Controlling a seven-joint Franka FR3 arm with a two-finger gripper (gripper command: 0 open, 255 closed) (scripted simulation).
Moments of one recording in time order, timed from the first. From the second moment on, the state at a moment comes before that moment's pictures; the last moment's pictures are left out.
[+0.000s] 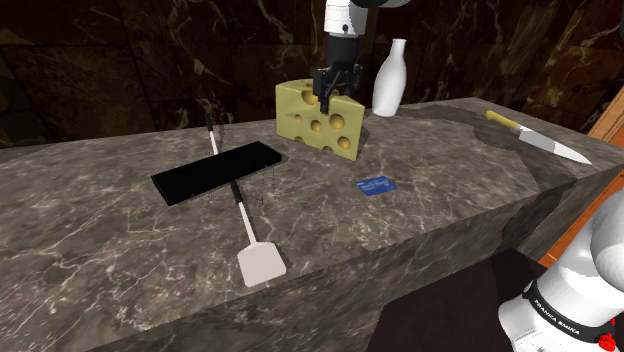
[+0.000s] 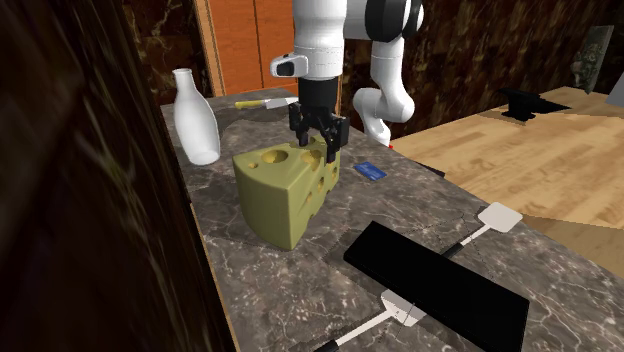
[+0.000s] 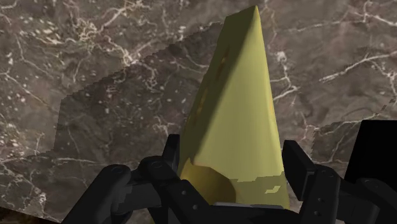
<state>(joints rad) 0.06 0.12 0.26 -1.58 -0.03 1.71 0.28</state>
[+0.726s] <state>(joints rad) 0.07 0.14 0.26 -1.43 -0.04 1.58 0.28</state>
